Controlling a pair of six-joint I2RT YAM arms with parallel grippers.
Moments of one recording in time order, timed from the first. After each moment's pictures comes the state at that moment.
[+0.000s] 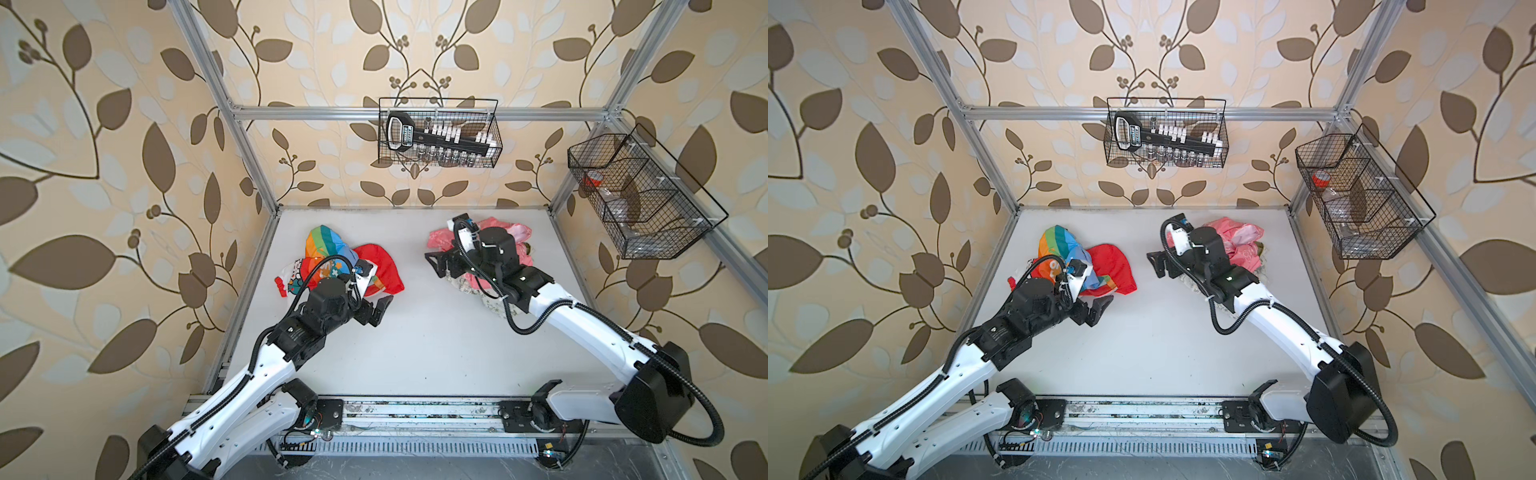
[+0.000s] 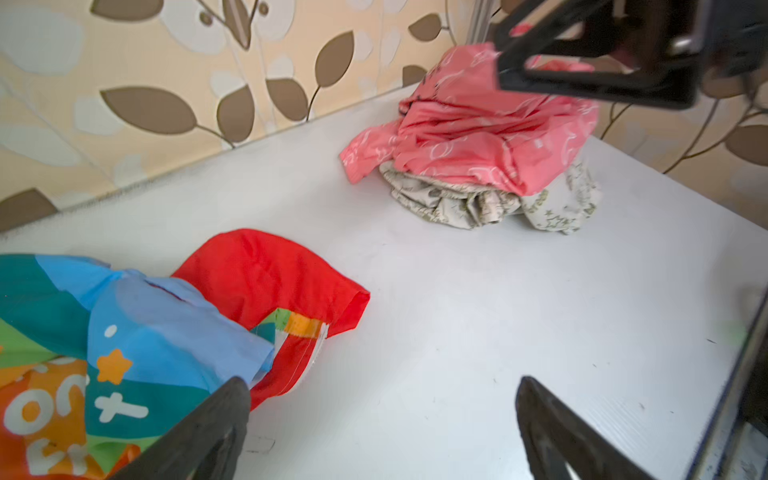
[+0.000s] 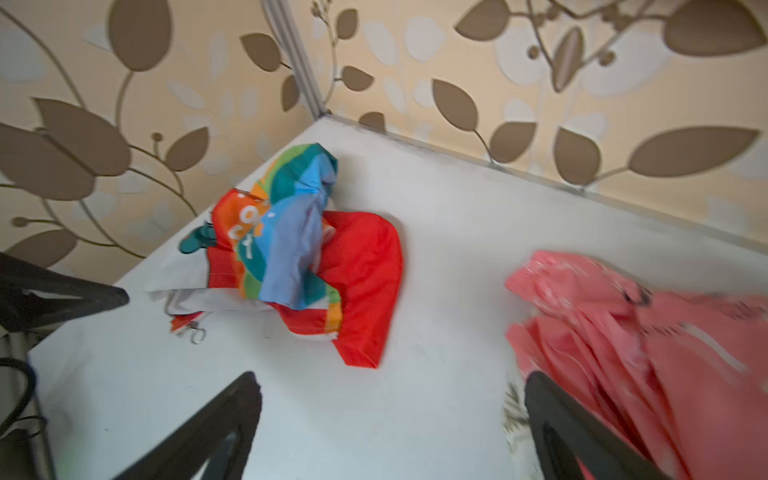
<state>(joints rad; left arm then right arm) -0.52 0.85 0.67 -0.28 0.09 -0.03 0.49 1.29 1.02 -0.17 -0.10 0.12</state>
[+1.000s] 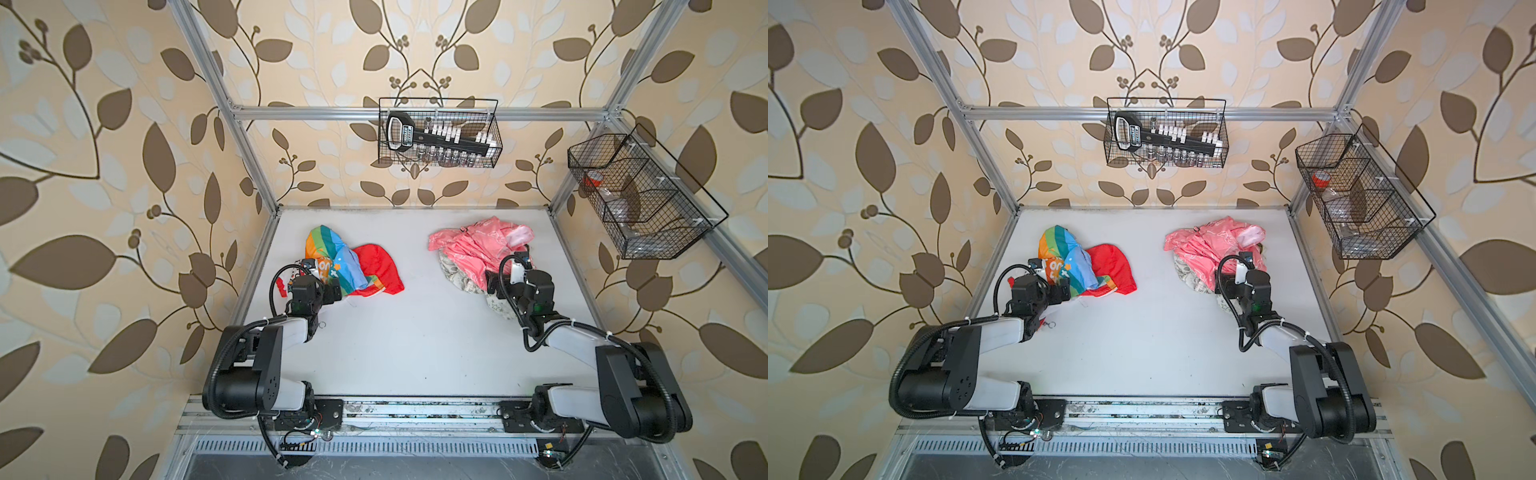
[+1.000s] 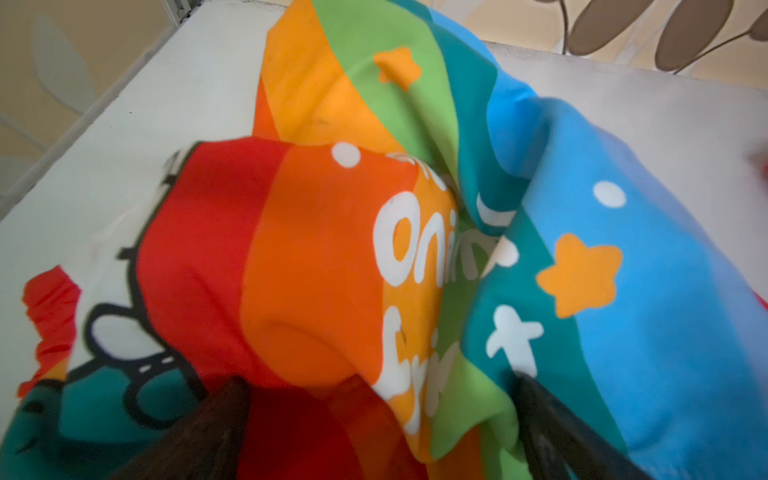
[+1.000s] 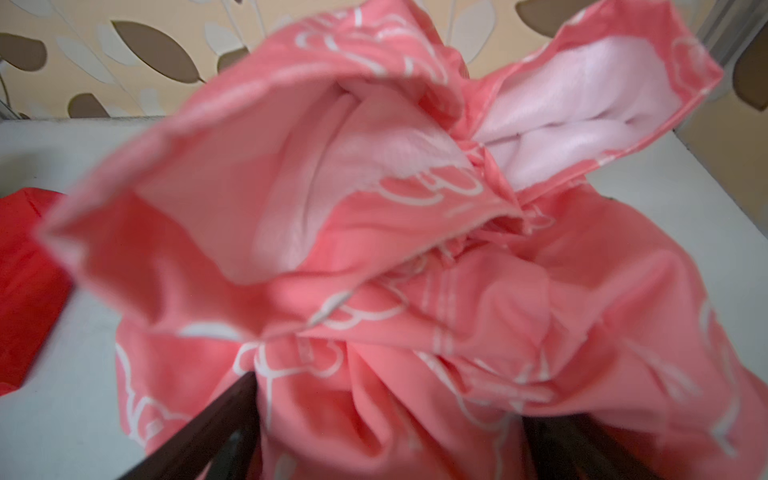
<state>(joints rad) 0.02 1.45 0.37 0.55 0.00 -0.13 0.06 1.34 0.37 0.57 0.00 0.06</state>
